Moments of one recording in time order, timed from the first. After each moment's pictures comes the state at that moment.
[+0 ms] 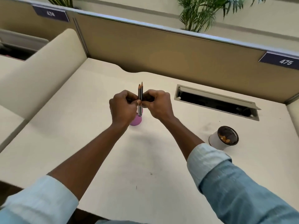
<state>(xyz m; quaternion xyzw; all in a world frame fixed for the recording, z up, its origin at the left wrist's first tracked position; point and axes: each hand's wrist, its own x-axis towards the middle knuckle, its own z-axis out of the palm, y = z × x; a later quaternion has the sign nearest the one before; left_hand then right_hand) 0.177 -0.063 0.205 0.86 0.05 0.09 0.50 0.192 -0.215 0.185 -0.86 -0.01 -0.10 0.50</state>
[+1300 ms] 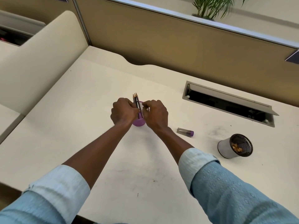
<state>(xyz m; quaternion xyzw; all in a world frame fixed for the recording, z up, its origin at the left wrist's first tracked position) 0.238 -0.057 0.141 0.90 0.23 -0.04 0.38 0.221 -0.178 0.116 -0.95 0.05 -0.03 0.30</state>
